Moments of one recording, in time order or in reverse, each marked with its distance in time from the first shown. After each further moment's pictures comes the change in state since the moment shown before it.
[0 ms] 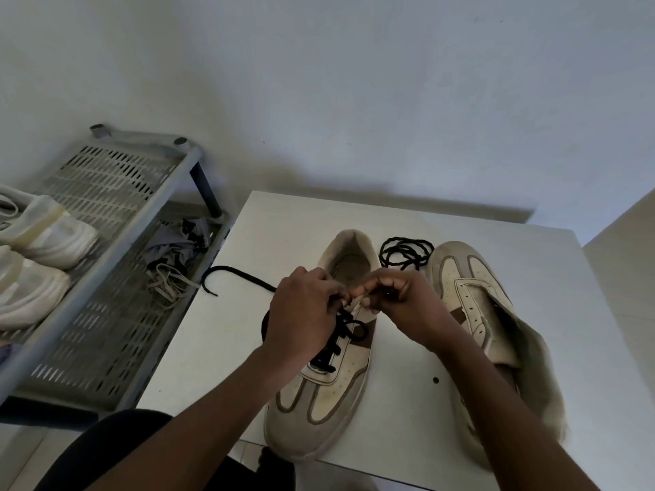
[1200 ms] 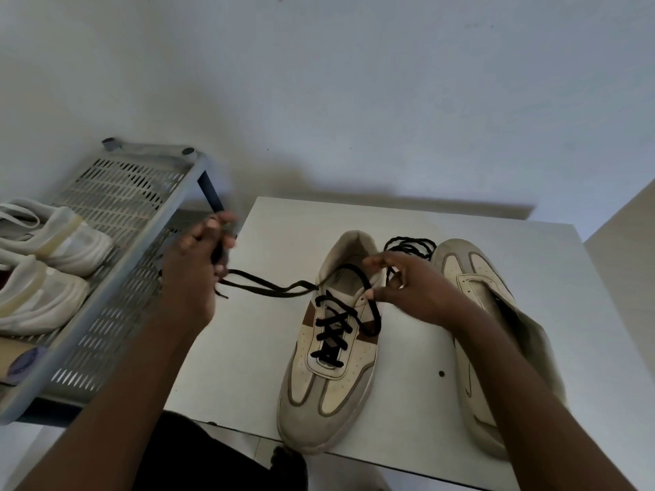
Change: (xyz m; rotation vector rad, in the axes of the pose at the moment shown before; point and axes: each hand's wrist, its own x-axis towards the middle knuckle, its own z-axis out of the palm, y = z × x) left_hand 0.020 -0.086 -0.086 -1.062 0.313 -0.451; right_hand 0.009 -0.019 -0.015 -0.314 -0.046 0.149
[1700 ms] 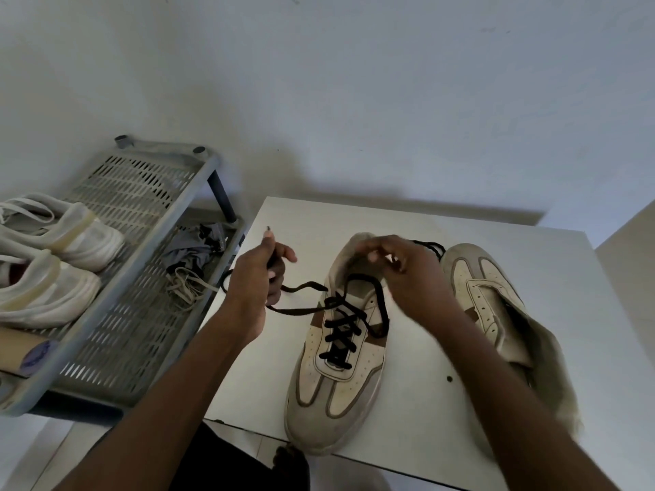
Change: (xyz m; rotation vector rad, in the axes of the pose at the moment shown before) left_hand -0.024 -0.009 0.040 0.026 -0.192 -0.236; right_hand 0.001 -0.039 0.015 0.044 0.293 -0.086
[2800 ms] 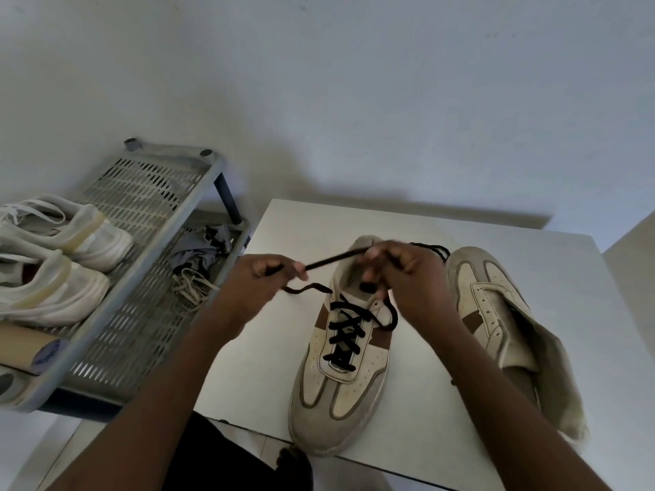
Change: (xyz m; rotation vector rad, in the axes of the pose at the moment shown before) left_hand -0.009 0.009 -0.016 0.483 -0.116 0.157; right_hand -0.009 -0.013 0.004 0.407 0.072 0.092
